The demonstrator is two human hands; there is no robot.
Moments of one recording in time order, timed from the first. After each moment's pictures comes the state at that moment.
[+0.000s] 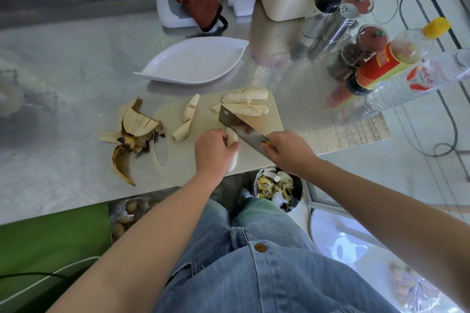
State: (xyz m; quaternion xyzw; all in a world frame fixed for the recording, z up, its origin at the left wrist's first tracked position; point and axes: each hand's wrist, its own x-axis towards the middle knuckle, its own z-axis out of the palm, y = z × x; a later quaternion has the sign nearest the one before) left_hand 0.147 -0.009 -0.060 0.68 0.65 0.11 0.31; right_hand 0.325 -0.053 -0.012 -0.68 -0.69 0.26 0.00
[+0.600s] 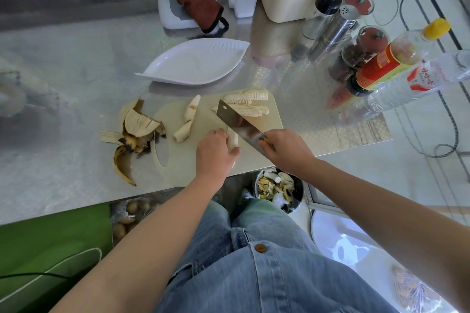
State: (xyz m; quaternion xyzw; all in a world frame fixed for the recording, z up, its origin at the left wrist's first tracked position) left_hand 0.147 -0.015 -0.048 0.73 0.63 0.07 0.25; right_hand 0.320 -0.049 -0.015 -0.69 -0.68 0.25 0.04
